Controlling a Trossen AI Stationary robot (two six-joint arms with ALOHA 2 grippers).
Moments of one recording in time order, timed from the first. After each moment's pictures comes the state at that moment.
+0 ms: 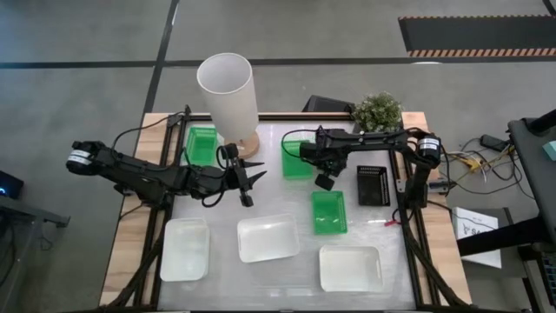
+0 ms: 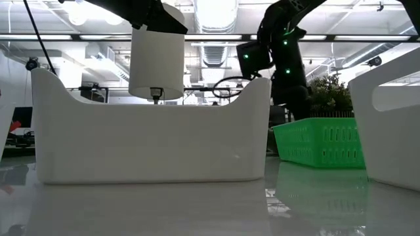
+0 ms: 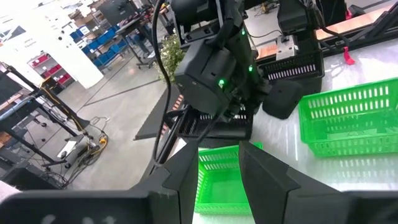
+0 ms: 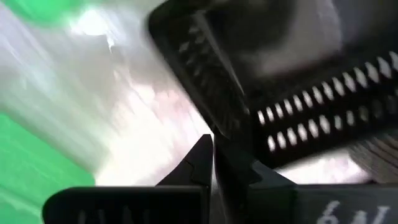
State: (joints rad) left arm -0.17 1.18 0.78 0.17 -0.62 0.32; right arm -0.27 1.85 1.32 -1.18 0.15 0.29
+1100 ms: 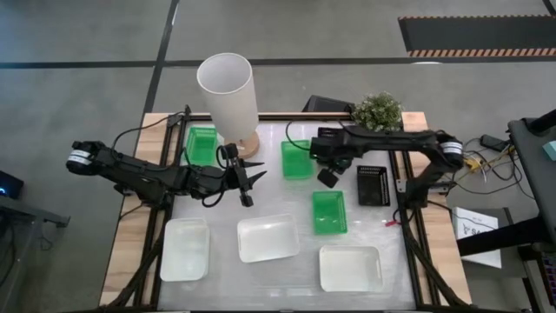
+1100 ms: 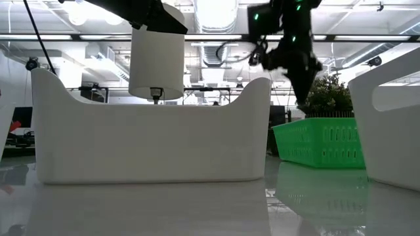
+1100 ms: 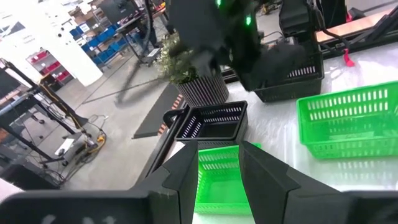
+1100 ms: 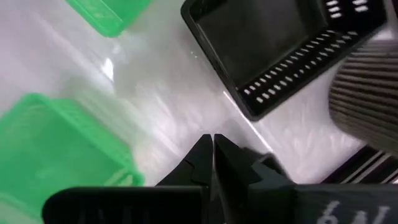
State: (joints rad) left arm -0.17 1.18 0.78 0.17 -0.62 0.30; right arm -0.21 1.66 1.37 -1.27 0.16 0.47
